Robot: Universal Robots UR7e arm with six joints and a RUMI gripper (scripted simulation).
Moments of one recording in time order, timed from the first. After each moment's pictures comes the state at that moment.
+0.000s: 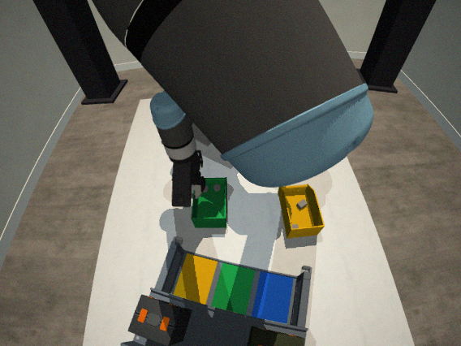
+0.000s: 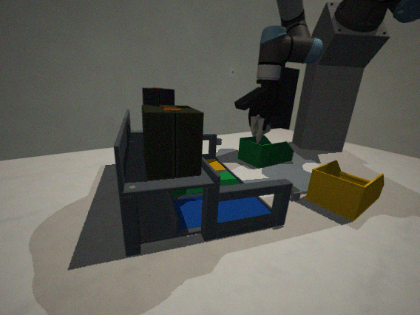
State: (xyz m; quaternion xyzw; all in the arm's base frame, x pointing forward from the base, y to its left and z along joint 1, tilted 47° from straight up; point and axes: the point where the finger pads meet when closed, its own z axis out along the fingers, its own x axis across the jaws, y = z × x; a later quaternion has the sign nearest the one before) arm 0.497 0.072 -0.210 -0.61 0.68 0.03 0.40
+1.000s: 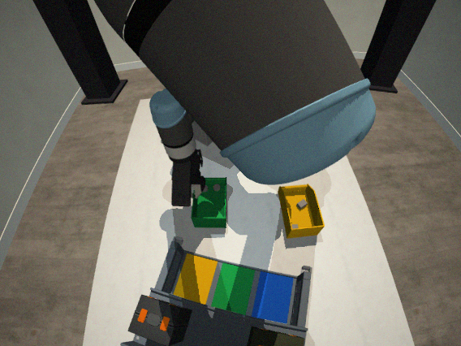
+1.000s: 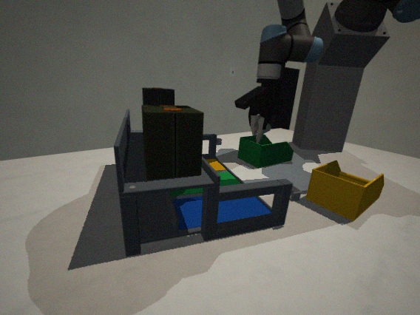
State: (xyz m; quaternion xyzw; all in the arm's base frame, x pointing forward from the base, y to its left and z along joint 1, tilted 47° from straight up) arm 0.495 0.071 -0.208 -0.61 0.68 0.03 0.40
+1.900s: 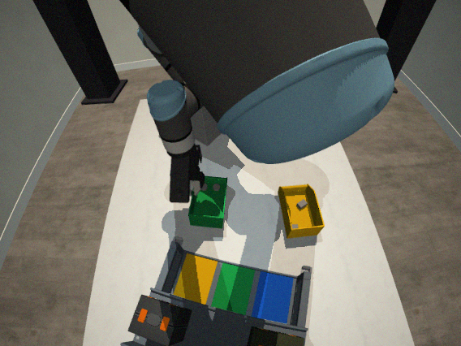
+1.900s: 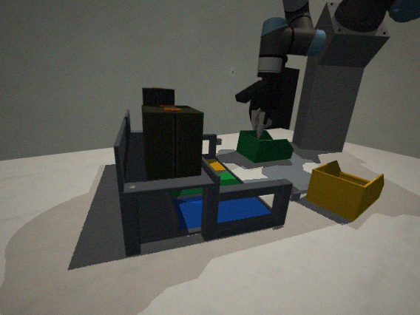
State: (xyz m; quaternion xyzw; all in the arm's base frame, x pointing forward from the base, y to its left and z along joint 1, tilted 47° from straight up) arm 0.486 0.061 -0.195 -0.61 0.68 0.03 0.40
